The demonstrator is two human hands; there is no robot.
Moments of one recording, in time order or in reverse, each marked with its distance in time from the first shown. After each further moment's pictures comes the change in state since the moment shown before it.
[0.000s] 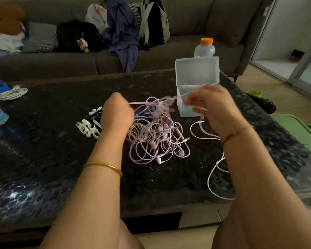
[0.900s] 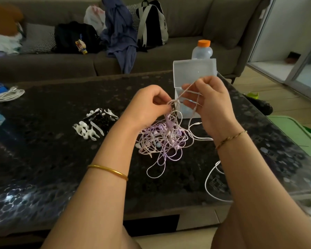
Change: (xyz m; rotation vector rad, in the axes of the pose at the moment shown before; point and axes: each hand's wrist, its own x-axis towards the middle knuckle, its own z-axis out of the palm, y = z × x) left_hand -0.040 0.046 -0.007 -0.386 -0.400 0.473; right_hand -0.013 -0.006 0.010 0.307 0.050 -0.174
